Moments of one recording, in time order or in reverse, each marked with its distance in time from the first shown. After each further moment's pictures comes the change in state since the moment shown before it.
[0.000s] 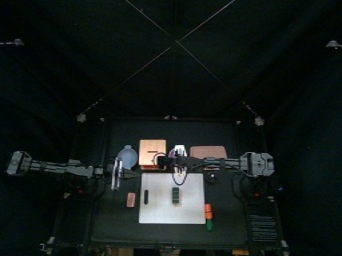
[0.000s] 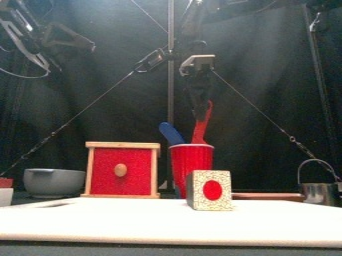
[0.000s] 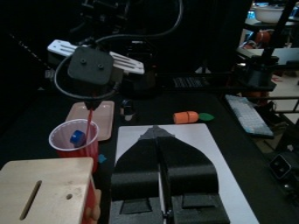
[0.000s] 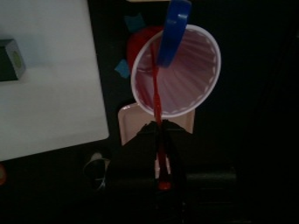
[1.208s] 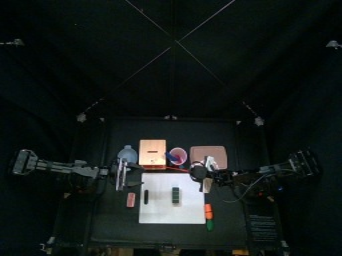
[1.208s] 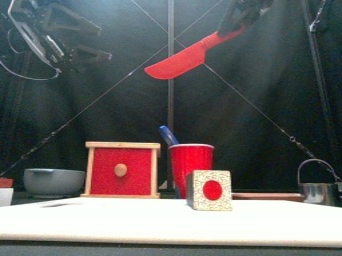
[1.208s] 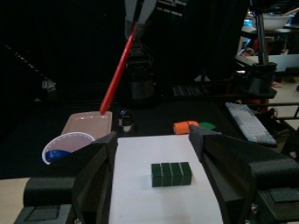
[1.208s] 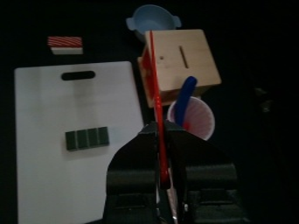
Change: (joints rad) left arm -0.006 0.143 -0.035 0.009 -0.163 -0.006; right arm 0.324 -0.689 0.563 -0.293 -0.629 0.614
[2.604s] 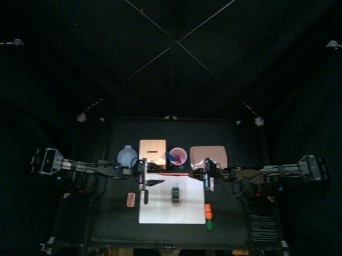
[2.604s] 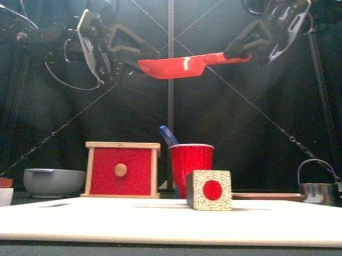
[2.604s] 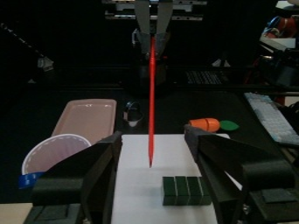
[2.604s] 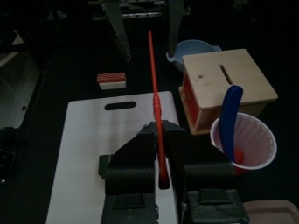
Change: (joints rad) left arm 0.048 0.394 -0.250 -0.028 -0.034 0.005; right arm -0.224 -0.132 0.408 0.009 -0.704 0.110
